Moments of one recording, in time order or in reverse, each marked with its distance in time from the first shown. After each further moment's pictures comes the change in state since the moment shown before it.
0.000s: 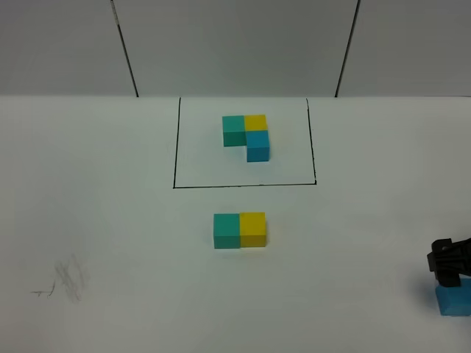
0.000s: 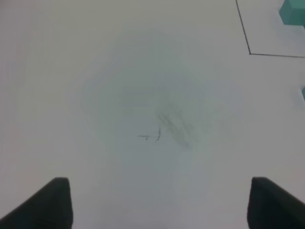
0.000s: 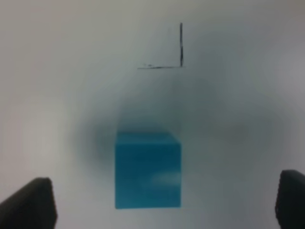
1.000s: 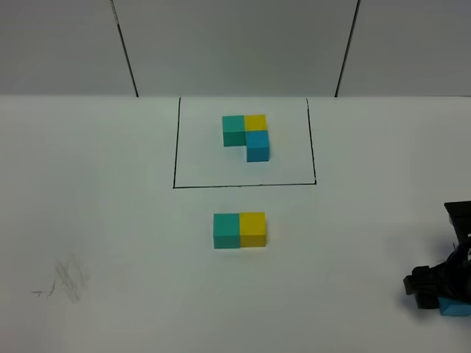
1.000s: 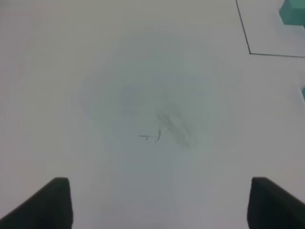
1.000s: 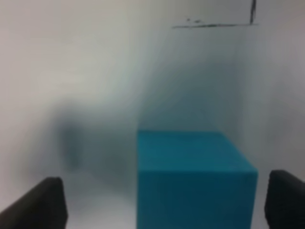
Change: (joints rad) left arm 0.000 0.000 0.000 0.000 0.000 0.000; right arm 0.000 0.275 0.018 0.038 -0.127 -0.010
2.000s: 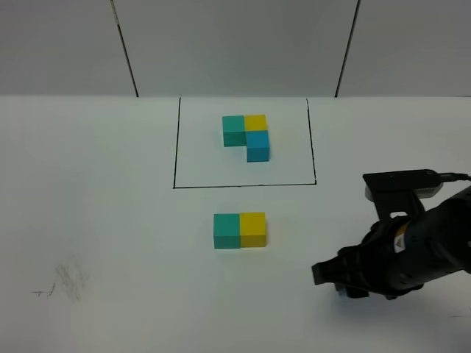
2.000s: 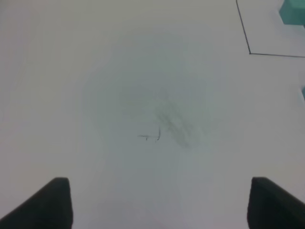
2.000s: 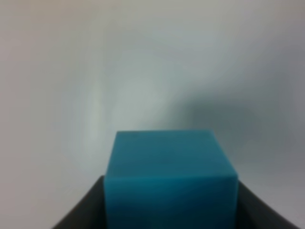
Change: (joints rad) left arm 0.000 0.000 0.000 0.000 0.000 0.000; right arm 0.473 -0.209 -0.154 0.217 0.154 0.169
